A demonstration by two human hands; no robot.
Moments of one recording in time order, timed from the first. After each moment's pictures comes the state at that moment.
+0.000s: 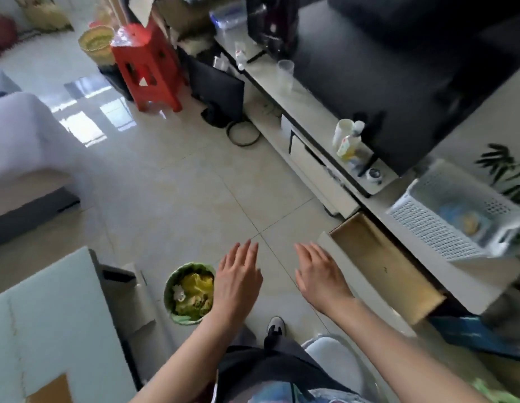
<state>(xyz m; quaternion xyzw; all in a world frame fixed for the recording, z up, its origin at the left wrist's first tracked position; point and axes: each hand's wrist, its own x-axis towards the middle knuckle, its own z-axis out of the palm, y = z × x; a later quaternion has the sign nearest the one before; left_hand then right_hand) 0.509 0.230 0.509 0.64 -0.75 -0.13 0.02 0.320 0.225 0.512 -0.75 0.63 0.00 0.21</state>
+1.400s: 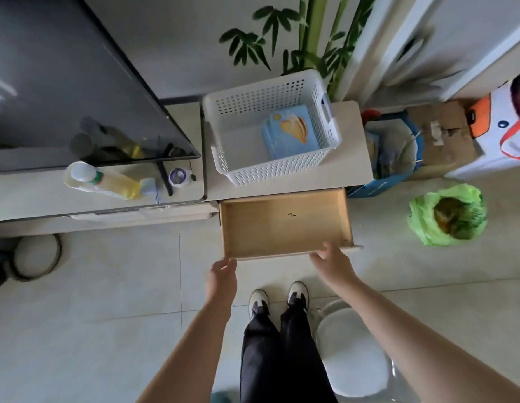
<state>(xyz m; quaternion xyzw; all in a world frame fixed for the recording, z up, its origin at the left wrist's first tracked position) 0.128 0.022 0.306 0.63 -0.52 -0.56 -0.11 0.004 0.207 0.317 0.05 0.86 -0.26 0.44</state>
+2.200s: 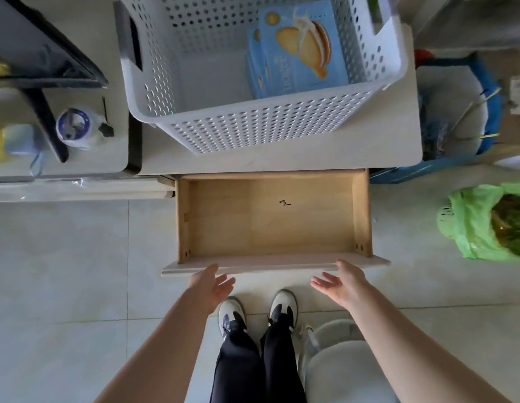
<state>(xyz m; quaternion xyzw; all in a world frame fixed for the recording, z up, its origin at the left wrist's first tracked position) 0.089 0.034 0.022 0.74 -0.21 -0.63 -0.14 -0.051 0.249 0.041 0.58 0.56 -0.47 0.36</state>
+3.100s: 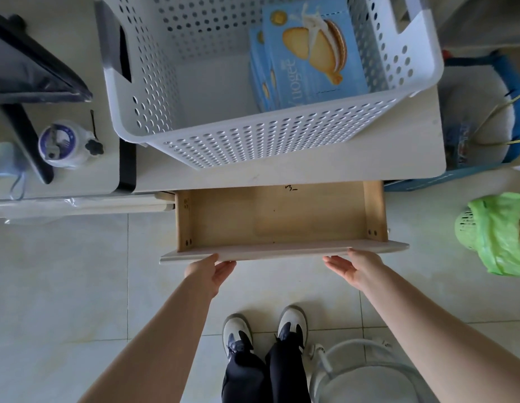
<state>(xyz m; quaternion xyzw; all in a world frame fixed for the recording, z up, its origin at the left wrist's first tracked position) 0.041 -0.013 -0.021 0.75 -0.21 -0.63 -0.05 -0.115 0.226 0.002 0.54 0.63 -0.42 0.37</state>
